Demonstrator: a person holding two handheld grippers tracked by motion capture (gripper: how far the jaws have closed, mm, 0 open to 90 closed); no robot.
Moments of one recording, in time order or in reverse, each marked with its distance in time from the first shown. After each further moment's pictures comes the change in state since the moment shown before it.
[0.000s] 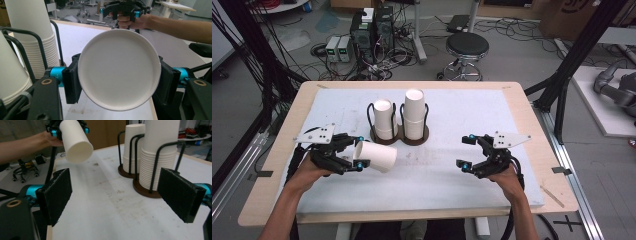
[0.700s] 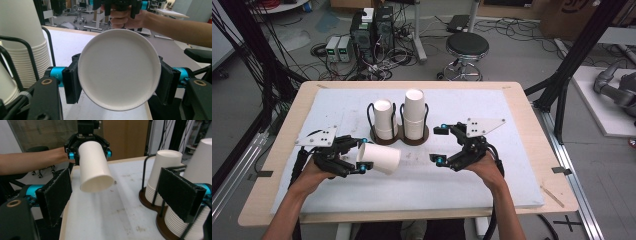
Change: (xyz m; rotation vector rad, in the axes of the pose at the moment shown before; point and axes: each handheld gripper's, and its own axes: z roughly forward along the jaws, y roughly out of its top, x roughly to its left) left arm -0.006 -0.003 0.011 -0.050 -0.029 0.001; right arm 0.021 0.058 0.060 -0.002 0.146 -0.090
